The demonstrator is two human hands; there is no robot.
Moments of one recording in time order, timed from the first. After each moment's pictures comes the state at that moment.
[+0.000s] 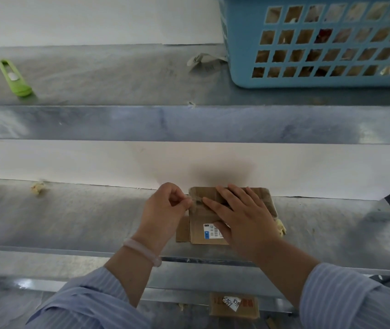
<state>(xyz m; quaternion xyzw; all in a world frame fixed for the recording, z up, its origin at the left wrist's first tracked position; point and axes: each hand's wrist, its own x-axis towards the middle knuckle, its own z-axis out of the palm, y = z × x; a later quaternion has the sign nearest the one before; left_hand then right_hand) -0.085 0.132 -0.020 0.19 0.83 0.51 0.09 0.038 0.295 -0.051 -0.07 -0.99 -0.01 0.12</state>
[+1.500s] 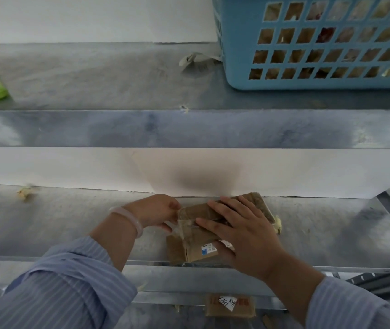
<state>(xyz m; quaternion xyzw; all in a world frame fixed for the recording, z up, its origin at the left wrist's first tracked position) -0.132 0.143 -0.016 0.23 0.81 0.32 0.44 0.062 0.291 -0.046 0.00 -0.99 0.03 0.15</state>
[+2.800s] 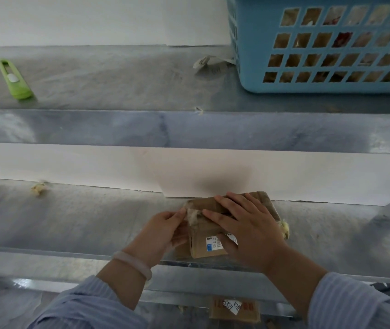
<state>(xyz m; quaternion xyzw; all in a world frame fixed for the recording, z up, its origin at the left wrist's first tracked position) -0.084 0.119 -0.038 -0.02 0.66 0.63 0.40 0.044 0.296 -0.049 -0.02 -0.99 0.04 0.13</state>
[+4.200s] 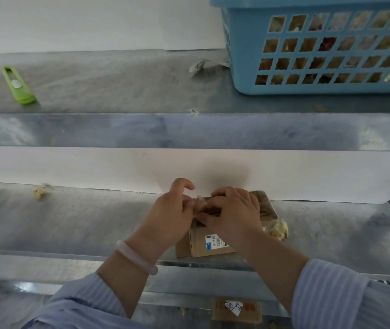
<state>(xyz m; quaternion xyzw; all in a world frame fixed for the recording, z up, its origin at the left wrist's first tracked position) -0.076 0.130 0.012 0.35 0.85 0.38 0.11 0.009 0.264 -0.010 -0.22 -0.94 0.24 0.10</state>
